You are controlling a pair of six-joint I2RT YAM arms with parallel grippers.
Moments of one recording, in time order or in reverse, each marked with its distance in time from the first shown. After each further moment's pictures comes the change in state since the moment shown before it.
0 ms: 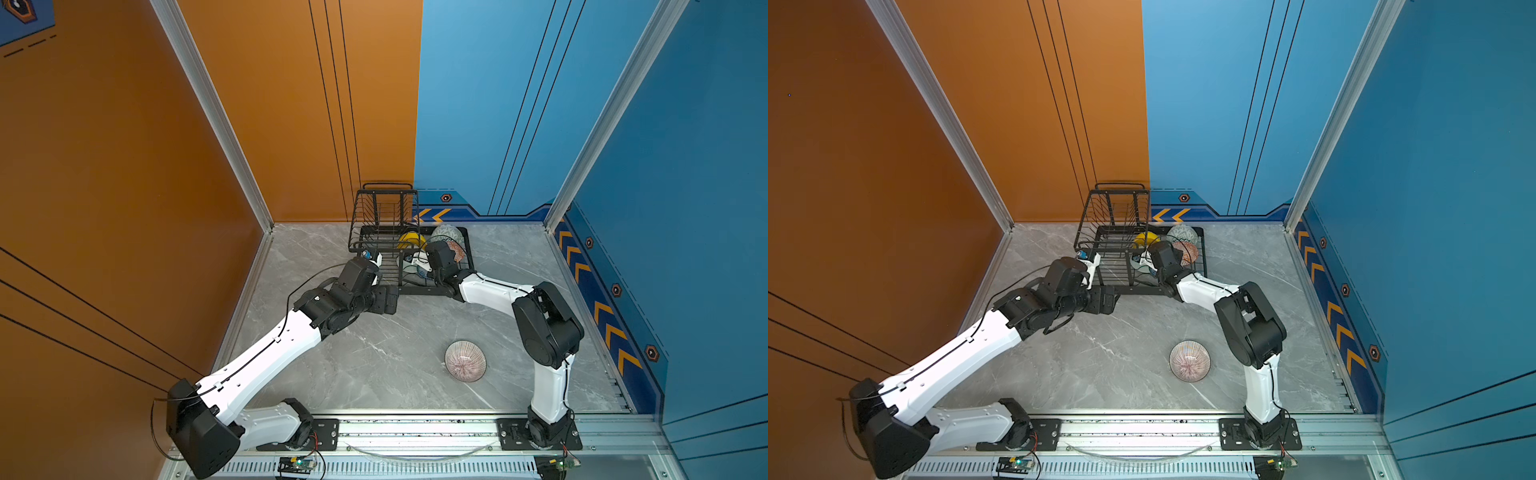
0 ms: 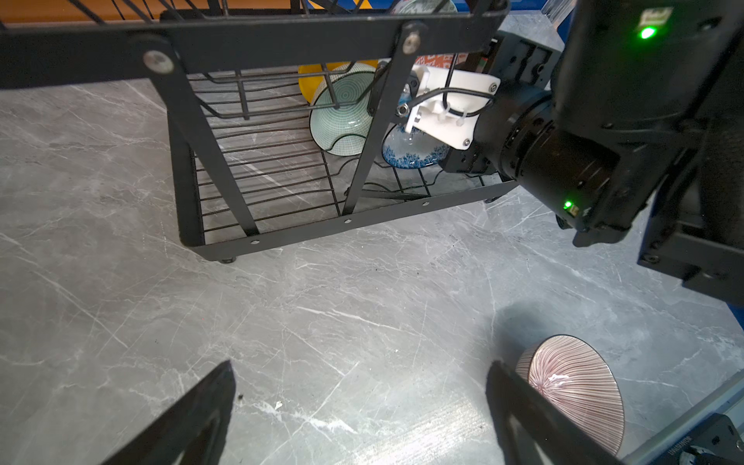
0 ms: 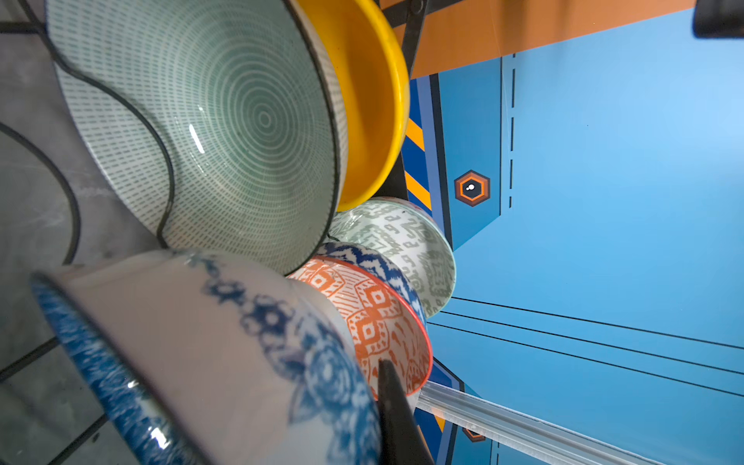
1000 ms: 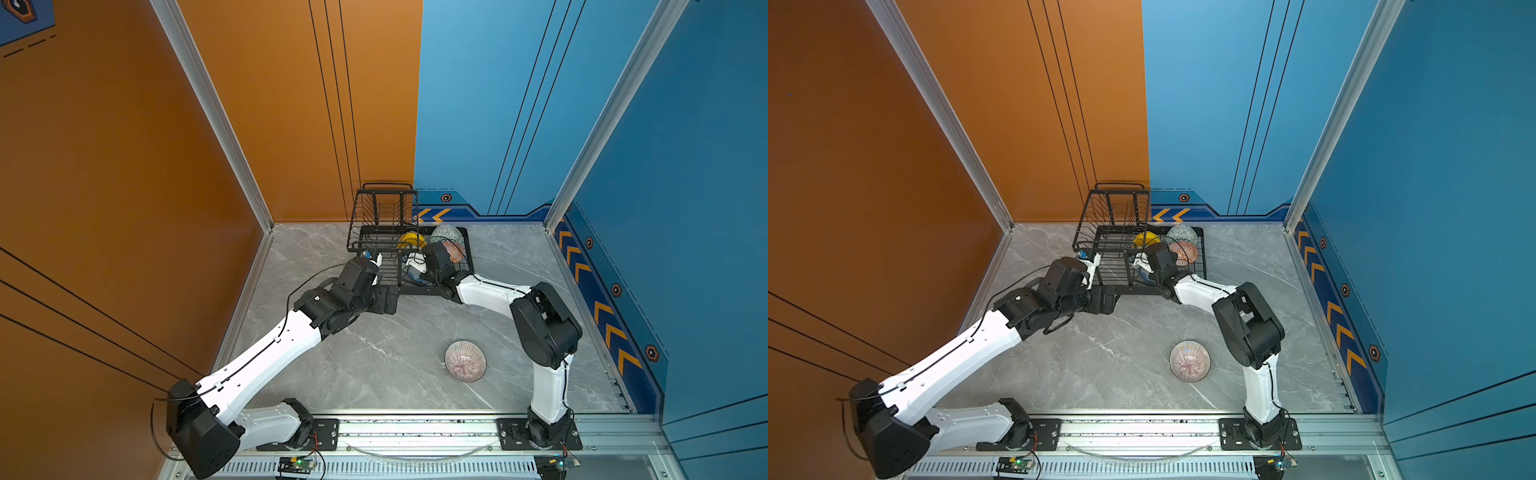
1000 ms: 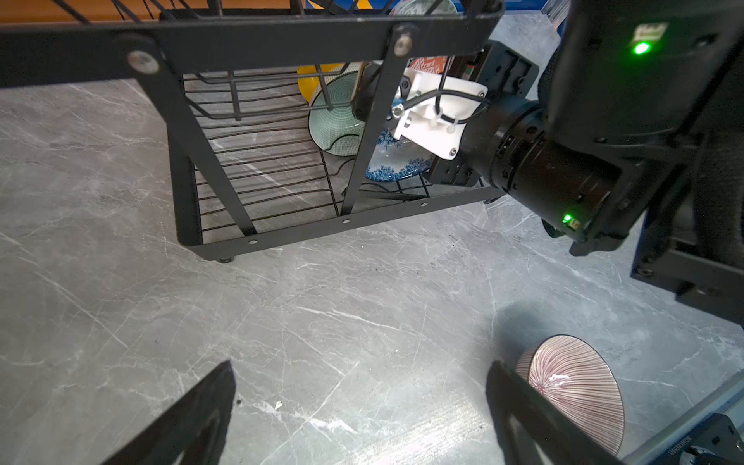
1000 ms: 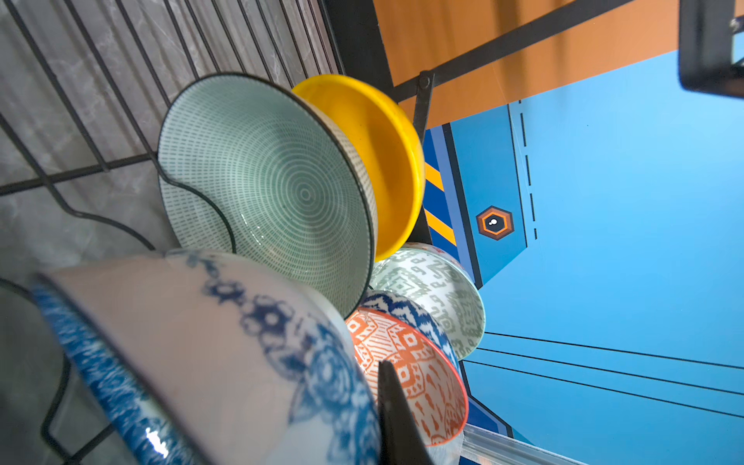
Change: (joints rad) left arm 0.000 0.000 0.000 0.000 0.000 0.000; right arm 0.023 0.015 0.010 0.027 -0.098 0.109
